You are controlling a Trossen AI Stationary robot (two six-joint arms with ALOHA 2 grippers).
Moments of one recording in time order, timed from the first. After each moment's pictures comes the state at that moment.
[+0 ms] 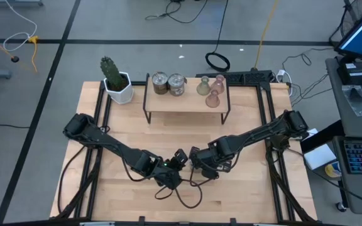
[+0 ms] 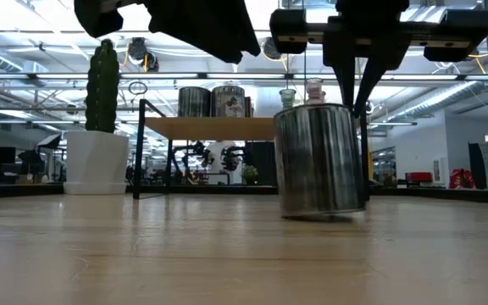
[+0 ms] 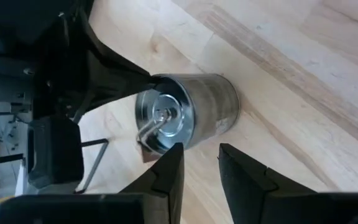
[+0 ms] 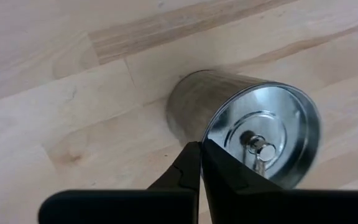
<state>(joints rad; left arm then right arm) -0.45 1.84 1.45 -0.55 -0.45 0.66 0.32 1.78 1.41 -0.92 0.00 -0.94</state>
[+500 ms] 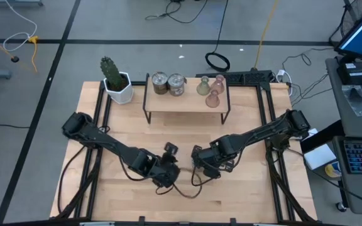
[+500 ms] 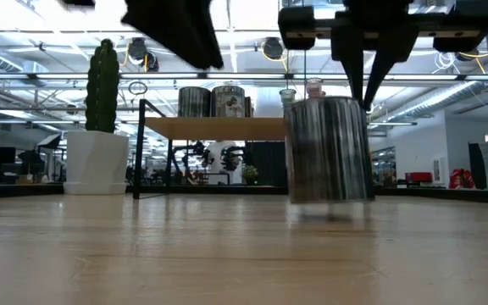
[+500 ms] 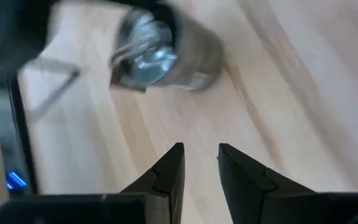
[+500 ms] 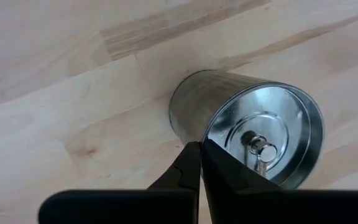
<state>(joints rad) -0.46 1.81 1.45 -0.72 -0.47 0.22 0.32 1.76 1.41 -0.97 0.00 -0.90</state>
